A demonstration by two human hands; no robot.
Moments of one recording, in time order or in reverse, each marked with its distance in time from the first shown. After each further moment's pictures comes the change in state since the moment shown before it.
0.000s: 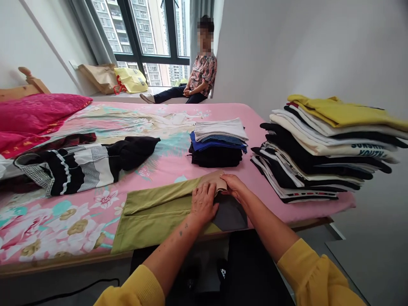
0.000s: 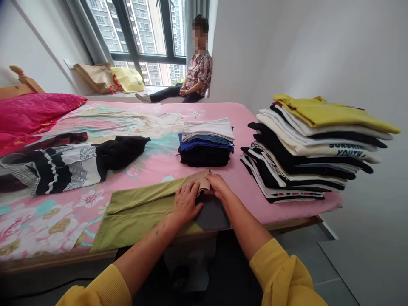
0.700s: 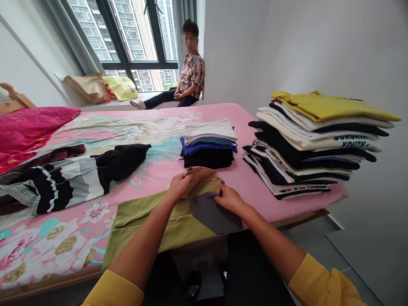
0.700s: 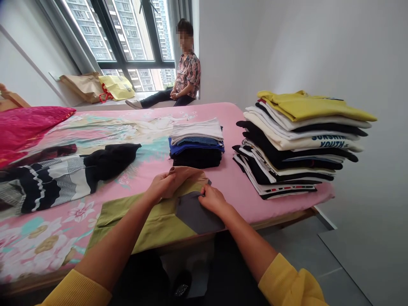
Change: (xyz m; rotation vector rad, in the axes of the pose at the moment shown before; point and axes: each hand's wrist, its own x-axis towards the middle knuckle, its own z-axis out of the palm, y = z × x) left_hand 0.071 -0.037 -0.055 -0.739 -0.065 -0.604; right_hand -0.029 0.033 -0.027 -0.922 0.095 -0.321
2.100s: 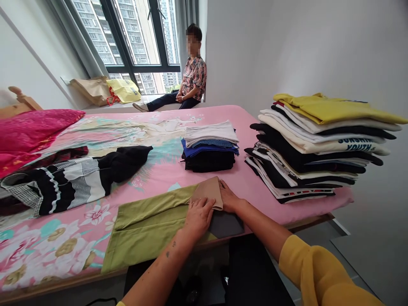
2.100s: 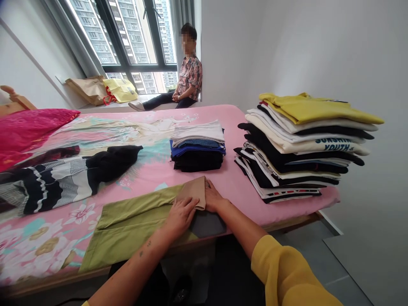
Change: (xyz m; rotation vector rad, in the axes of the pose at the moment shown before) left_hand -0.068 -0.057 0.054 0.904 -0.149 0.579; right_hand 0.034 0.021 0.017 -0.361 -0.161 -0.641
